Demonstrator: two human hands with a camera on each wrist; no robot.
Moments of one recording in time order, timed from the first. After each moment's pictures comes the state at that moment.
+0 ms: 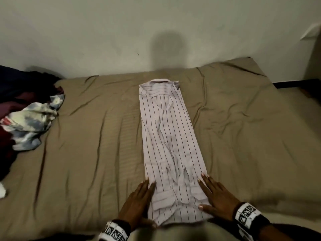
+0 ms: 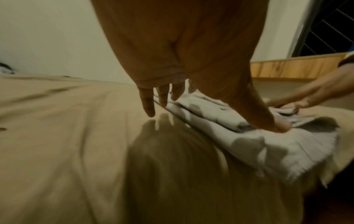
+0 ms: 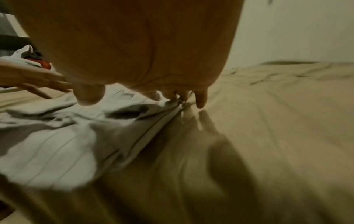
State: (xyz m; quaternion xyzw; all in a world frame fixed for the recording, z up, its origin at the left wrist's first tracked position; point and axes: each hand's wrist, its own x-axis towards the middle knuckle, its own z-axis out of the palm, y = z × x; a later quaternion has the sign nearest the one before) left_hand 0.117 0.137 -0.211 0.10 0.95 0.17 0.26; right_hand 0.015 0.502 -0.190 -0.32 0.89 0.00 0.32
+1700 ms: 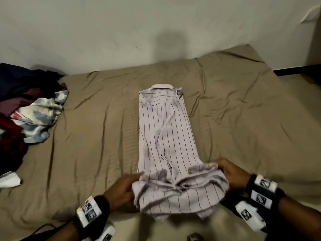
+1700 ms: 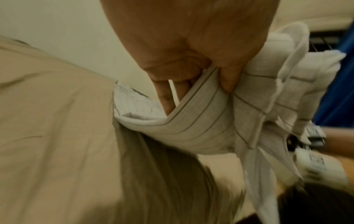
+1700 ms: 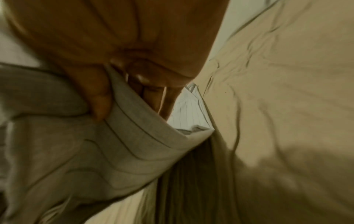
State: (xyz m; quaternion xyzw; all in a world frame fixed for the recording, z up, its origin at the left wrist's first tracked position) left_hand 0.129 0.114 -0.078 0.13 0.85 0.48 0.15; right_hand 0.013 0.494 -0.081 -0.25 0.73 -0.56 0.31
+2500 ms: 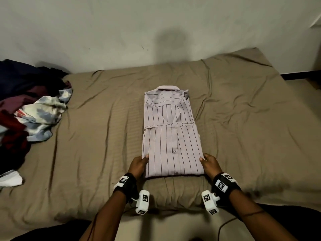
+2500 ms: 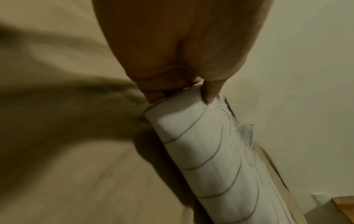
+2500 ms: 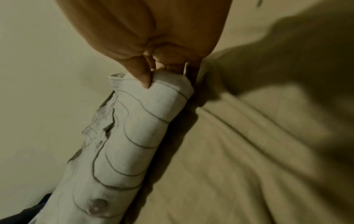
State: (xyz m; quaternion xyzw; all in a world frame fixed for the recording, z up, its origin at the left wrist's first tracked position) left_hand 0.040 0.113 -0.192 -0.29 0.71 0.63 0.12; right_hand -0.039 0.439 -0.244 0.07 0.82 -0.53 0.19
